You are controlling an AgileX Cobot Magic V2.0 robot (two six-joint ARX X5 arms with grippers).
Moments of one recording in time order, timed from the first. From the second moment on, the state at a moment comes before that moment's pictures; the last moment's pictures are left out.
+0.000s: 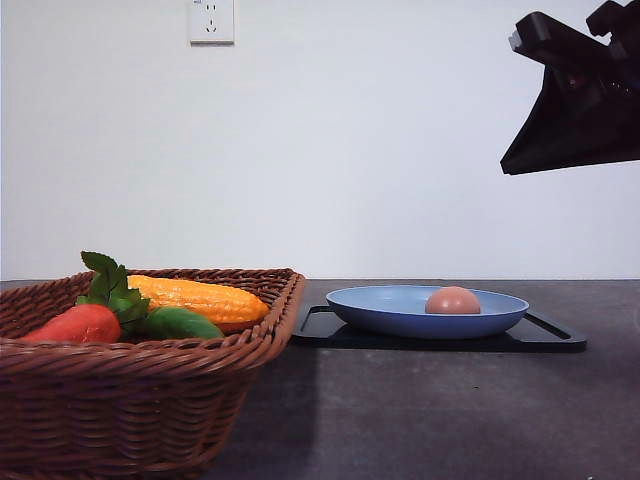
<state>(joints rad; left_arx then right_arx) 0.01 0.01 0.10 -0.23 -0.07 -0.15 0.58 0.83 0.41 0.07 0.03 0.19</state>
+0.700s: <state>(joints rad) 0.01 0.00 0.03 -0.18 -0.07 -0.17 0.58 0.83 0.41 0.07 0.03 0.19</state>
